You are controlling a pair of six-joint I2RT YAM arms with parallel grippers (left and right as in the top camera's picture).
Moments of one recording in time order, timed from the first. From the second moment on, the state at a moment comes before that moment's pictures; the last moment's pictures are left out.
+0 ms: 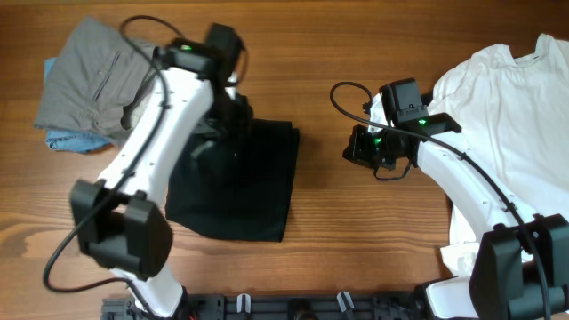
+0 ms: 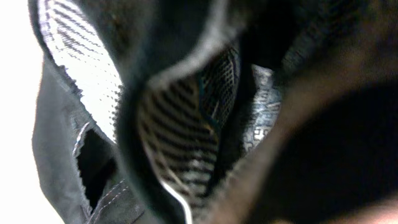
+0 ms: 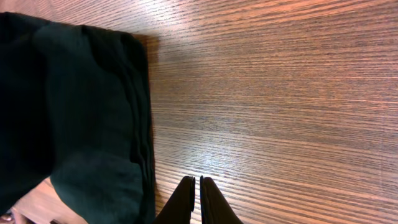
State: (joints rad) left arm -0.35 1.87 1.70 -1.39 0.06 -0.40; right arm 0.23 1.59 1.03 -0.70 -0.42 0.44
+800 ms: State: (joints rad) left arm -0.18 1.97 1.91 -1.58 0.06 -0.37; right arm 0.28 1.59 1.03 -0.56 -0.63 0.23
